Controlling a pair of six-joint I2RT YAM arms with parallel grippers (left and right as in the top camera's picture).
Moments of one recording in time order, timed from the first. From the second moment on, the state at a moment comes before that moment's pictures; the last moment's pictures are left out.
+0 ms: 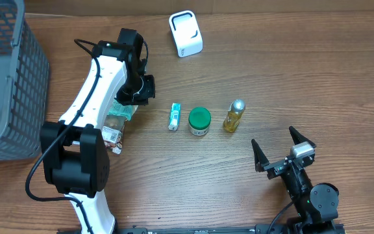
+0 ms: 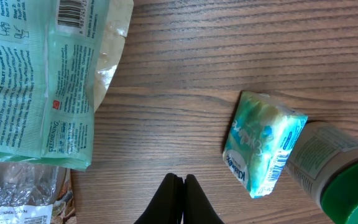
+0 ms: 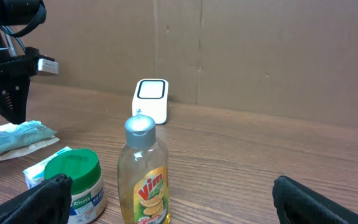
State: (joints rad) left arm -0.19 2.00 1.68 -1.19 0.15 -0.29; right arm 0.16 0.01 0.02 -0.02 -0.16 -0.01
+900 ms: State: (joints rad) left arm -0.20 2.00 1.68 -1.19 0.15 -0.29; right arm 0.16 0.01 0.02 -0.02 -0.16 -0.01
